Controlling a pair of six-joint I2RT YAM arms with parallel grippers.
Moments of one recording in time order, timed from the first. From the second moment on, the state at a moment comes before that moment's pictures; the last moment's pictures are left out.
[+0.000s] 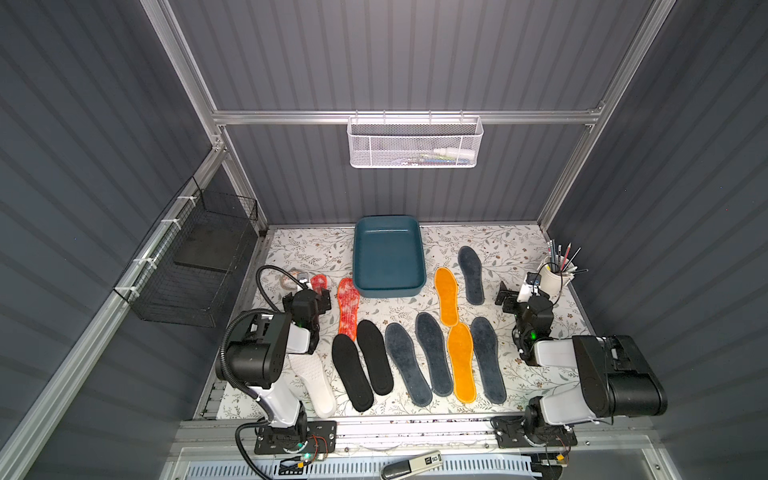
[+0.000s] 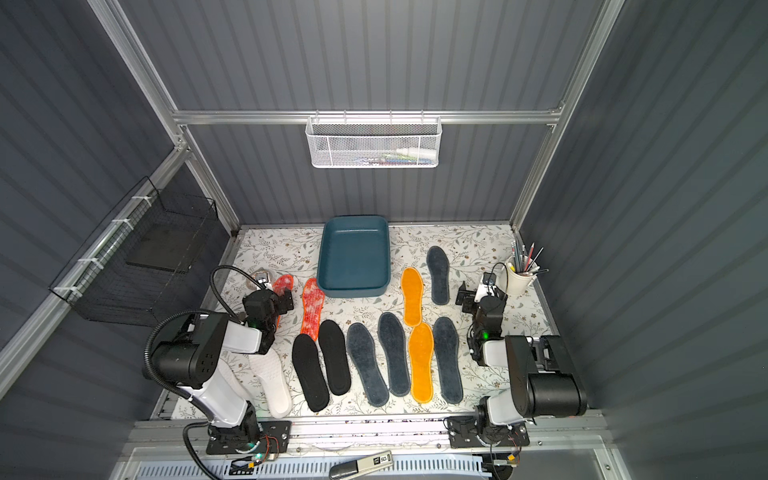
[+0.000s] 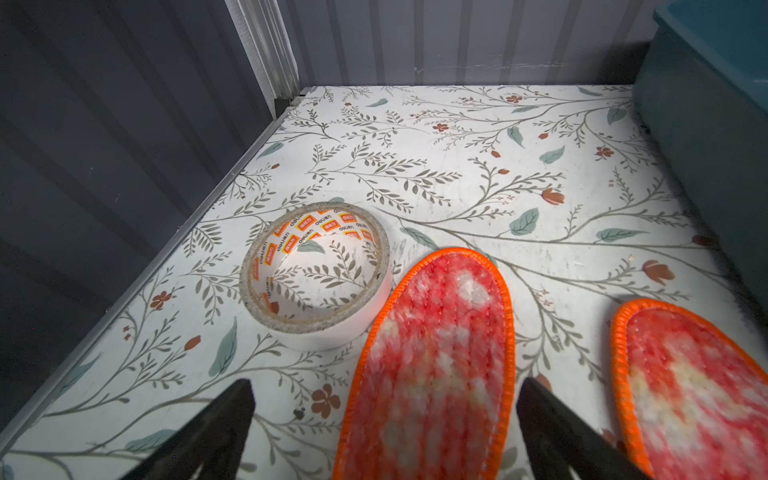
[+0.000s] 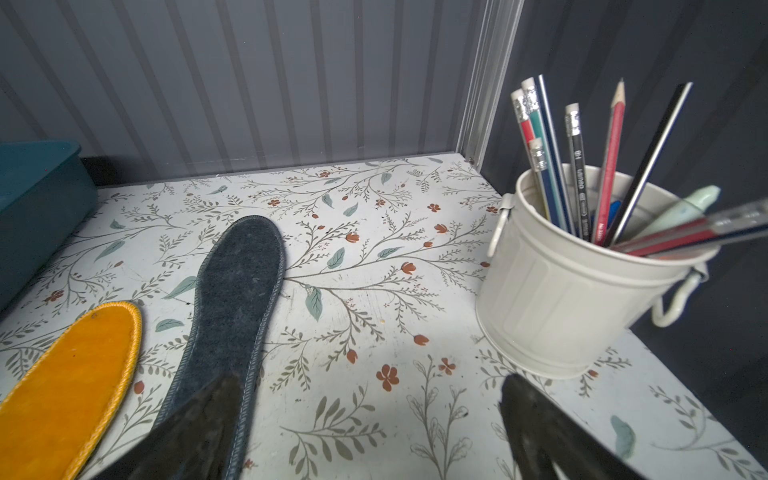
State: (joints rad) left arm -0.11 1.71 0.45 0.85 -0.33 -0.02; right arm 0.00 1.47 0.28 0.98 0.16 0.02
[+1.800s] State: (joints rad) left arm -0.08 1.11 0.80 -0.40 -0.24 -0.44; right arm 0.13 1.12 0.79 0.05 -0.05 0.45
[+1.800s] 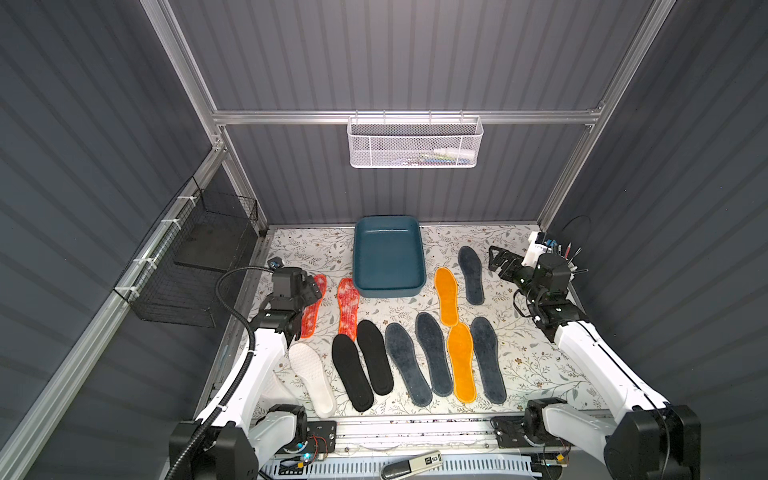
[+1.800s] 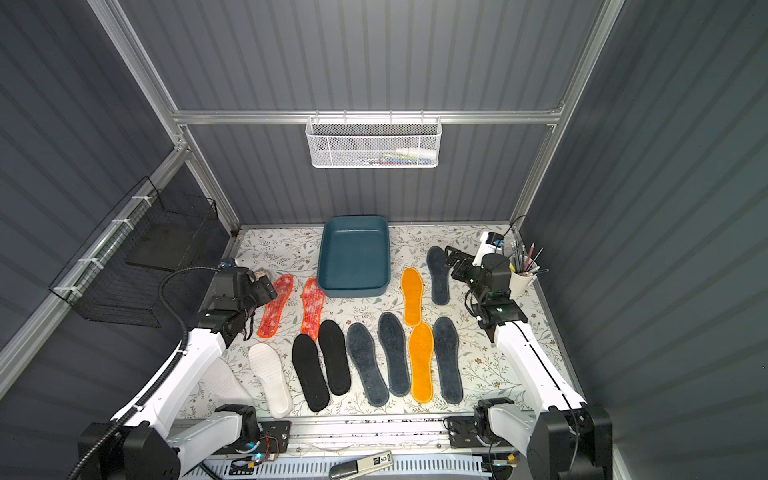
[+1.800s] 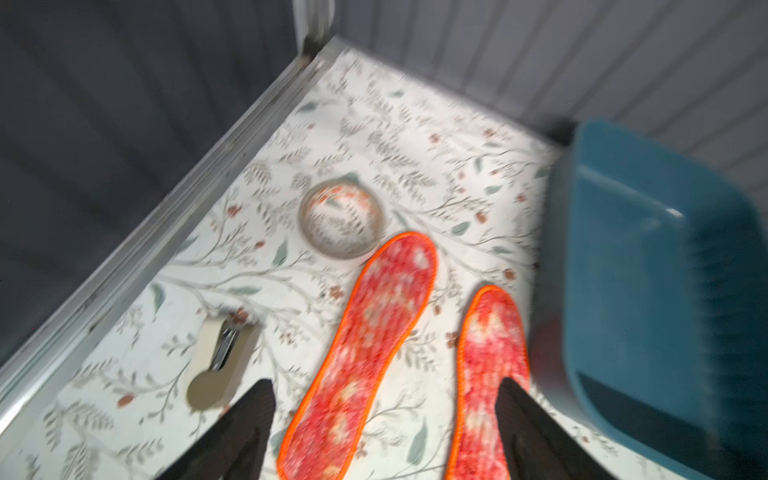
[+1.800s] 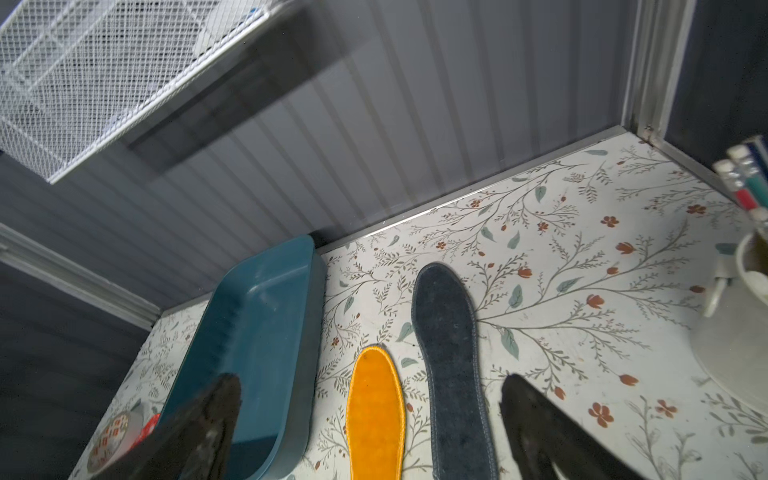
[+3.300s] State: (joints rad) left arm 0.10 1.77 1.05 -0.45 0.00 -0.44; right arm 0.24 1.22 0.87 -0.16 -0.08 0.45
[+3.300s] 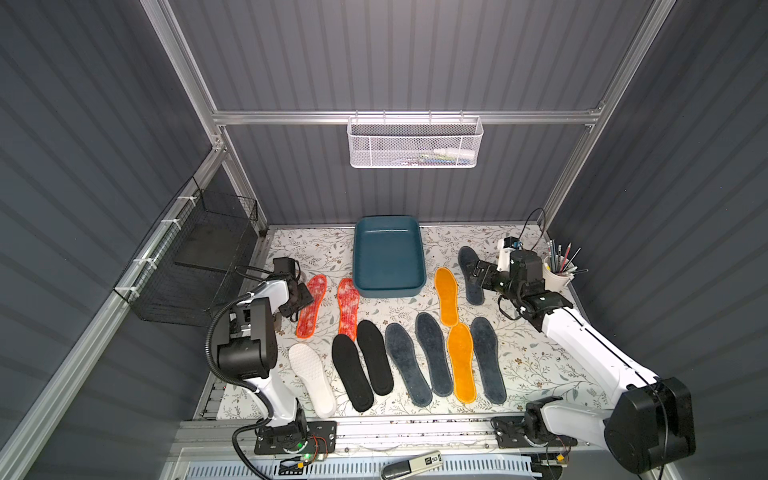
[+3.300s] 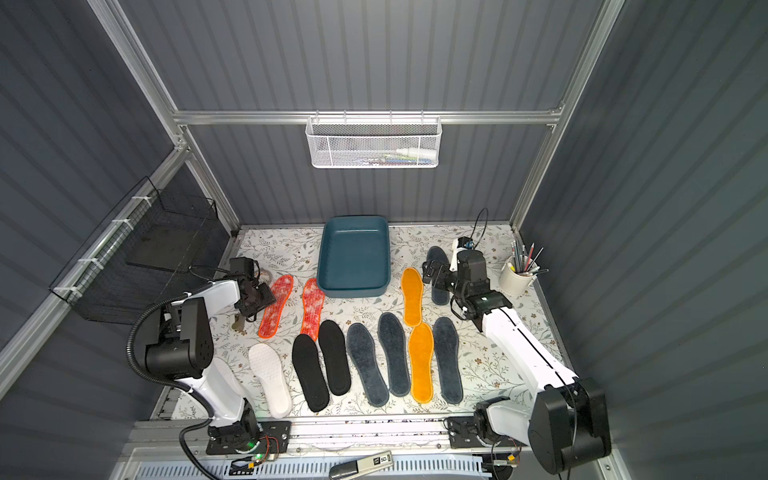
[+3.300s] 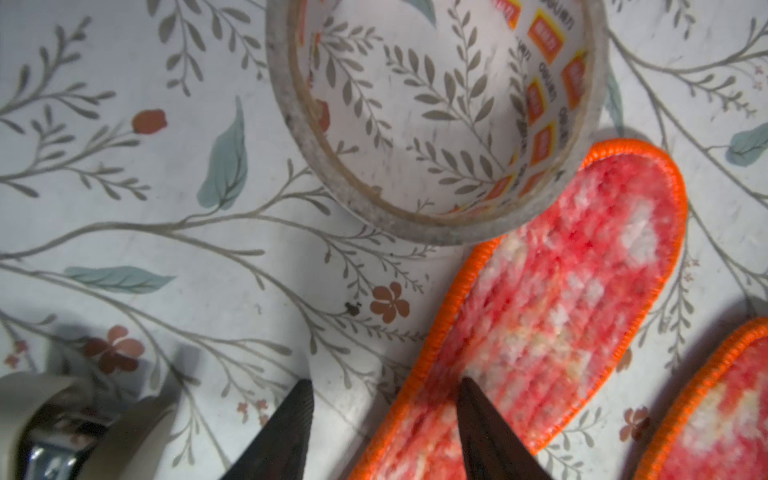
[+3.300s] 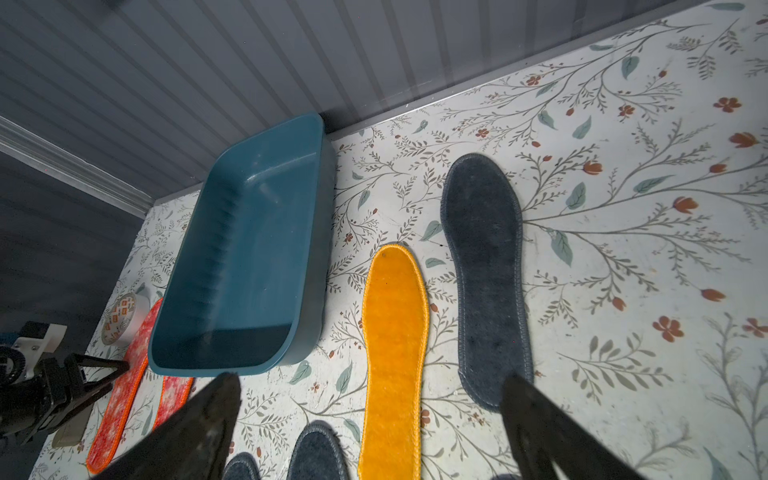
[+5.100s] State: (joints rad) left arm 0.00 1.28 0.81 -0.19 0.32 -0.48; right arm 0.28 1.21 0.89 -0.15 -0.15 0.49
